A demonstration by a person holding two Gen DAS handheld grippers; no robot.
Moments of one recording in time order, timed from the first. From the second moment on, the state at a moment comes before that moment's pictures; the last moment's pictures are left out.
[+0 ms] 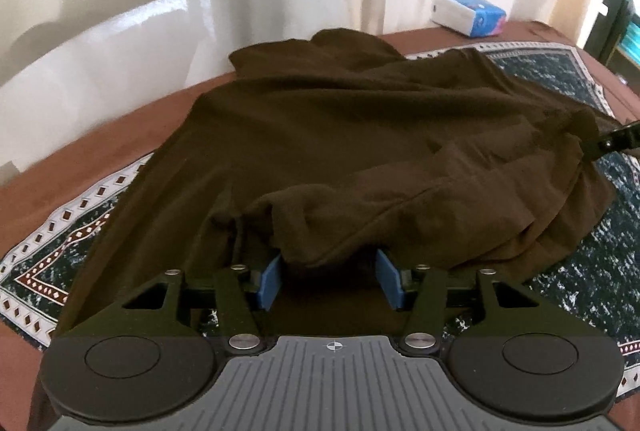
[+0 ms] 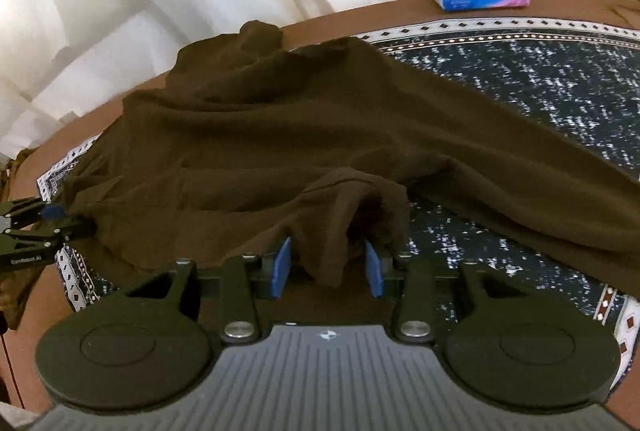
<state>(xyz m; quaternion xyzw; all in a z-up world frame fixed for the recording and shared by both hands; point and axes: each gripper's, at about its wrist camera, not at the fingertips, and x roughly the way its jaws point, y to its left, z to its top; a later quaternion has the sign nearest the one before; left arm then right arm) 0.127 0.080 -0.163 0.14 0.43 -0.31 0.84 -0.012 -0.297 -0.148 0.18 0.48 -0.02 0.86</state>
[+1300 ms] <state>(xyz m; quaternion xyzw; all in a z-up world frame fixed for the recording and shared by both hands) -0.082 0.202 -0.160 -0.07 0.65 -0.27 0.70 -0.233 -0.282 -0.151 0.31 0.58 0.07 0.75</state>
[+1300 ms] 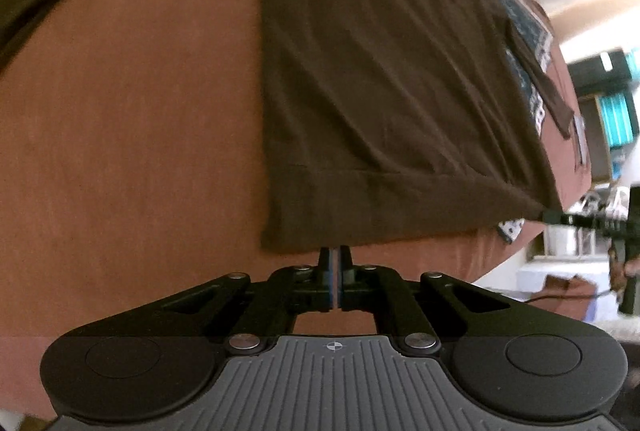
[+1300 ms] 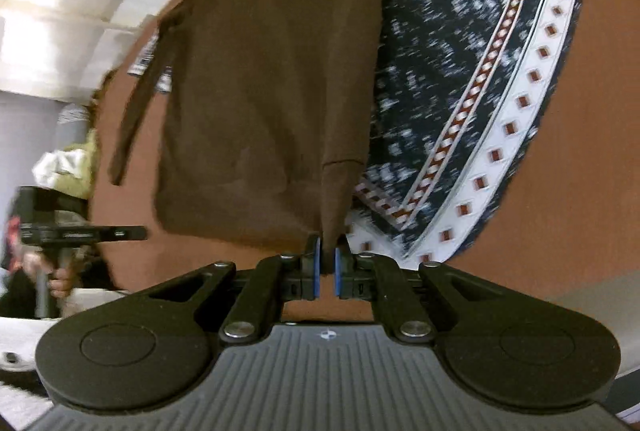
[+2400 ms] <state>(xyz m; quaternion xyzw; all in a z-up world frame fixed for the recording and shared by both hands) -0.107 0.199 -0.160 -0.07 0.60 -0.25 0.75 -0.232 -0.274 -0.157 0.24 0.61 0.07 0.75</state>
